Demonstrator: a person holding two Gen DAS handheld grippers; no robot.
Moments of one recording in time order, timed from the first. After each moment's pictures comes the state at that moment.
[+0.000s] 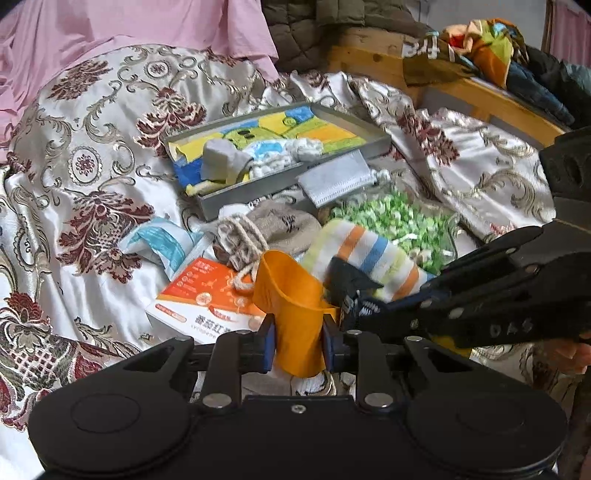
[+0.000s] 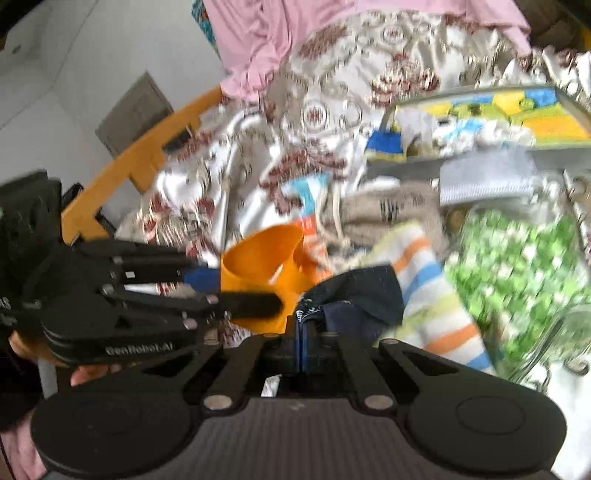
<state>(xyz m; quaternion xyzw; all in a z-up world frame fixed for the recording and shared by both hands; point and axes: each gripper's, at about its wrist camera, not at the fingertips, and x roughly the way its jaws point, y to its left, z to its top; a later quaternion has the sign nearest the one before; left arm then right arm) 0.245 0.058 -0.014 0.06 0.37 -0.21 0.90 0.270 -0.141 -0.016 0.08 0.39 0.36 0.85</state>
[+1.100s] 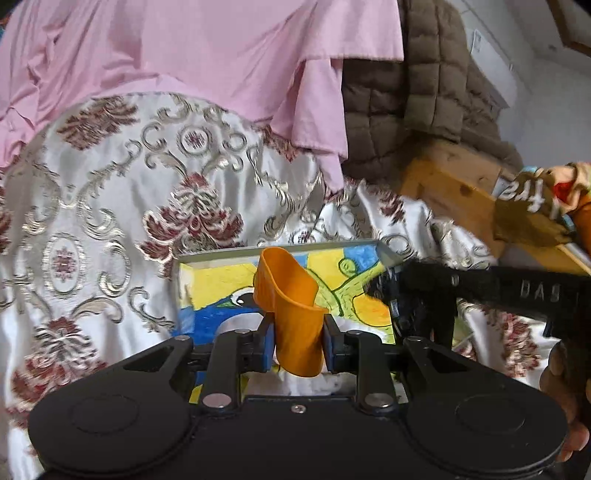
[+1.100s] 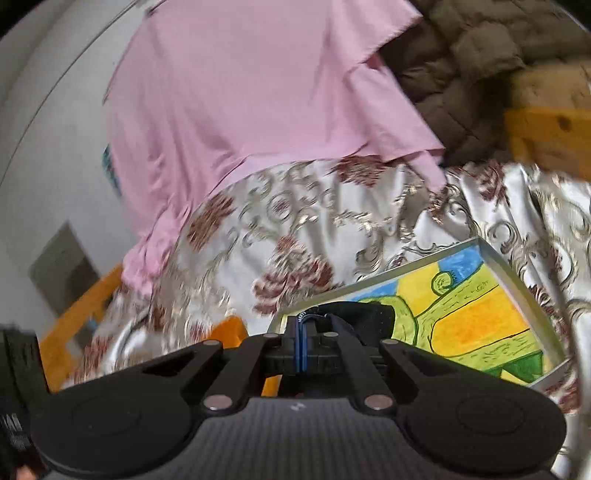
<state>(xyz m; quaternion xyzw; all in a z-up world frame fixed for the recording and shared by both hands) 0.470 0.020 0.024 -0.06 0.29 -0.14 0.95 0.490 -0.202 0.036 0.21 0.23 0.21 0.93</state>
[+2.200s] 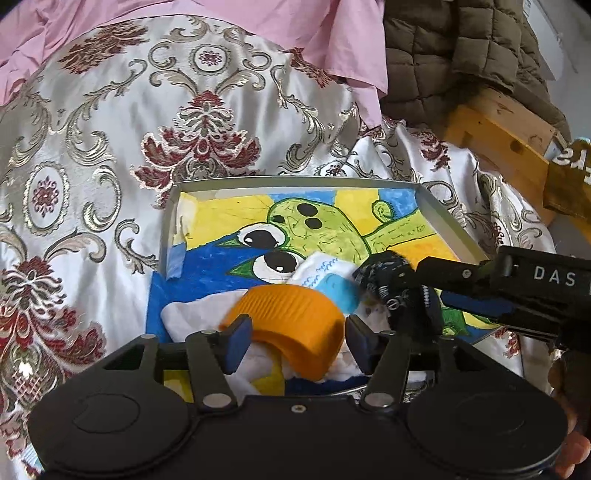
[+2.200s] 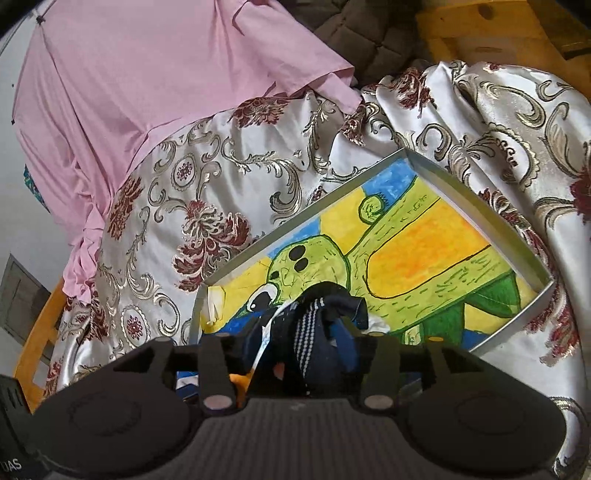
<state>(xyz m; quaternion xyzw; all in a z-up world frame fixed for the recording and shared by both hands) 0.509 0.008 -0.021 -0.08 0.38 -0.09 0.92 0.523 -0.230 -0.010 0.26 0.34 0.13 0.89</state>
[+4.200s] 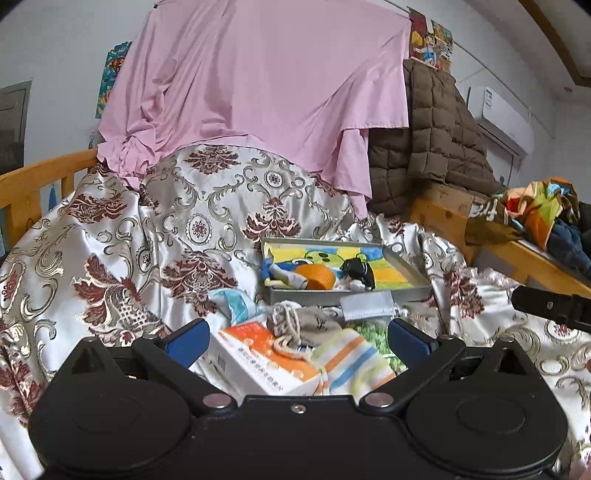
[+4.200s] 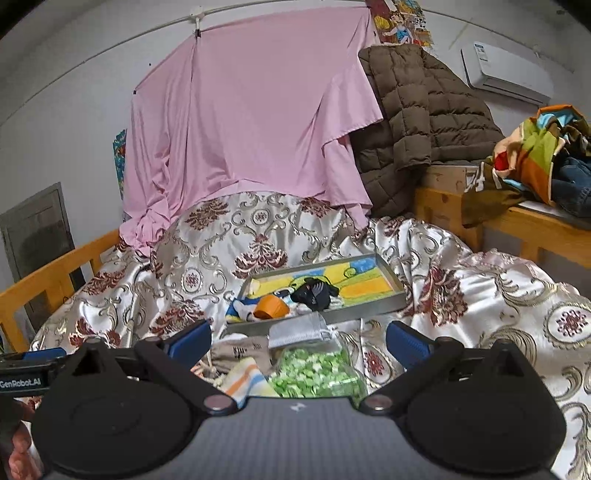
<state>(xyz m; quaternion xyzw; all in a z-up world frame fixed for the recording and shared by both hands) 0.112 0.051 0.045 -0.08 0.19 -0.03 0.98 0.134 -0.231 0.071 0.06 0.17 0.11 0.98</state>
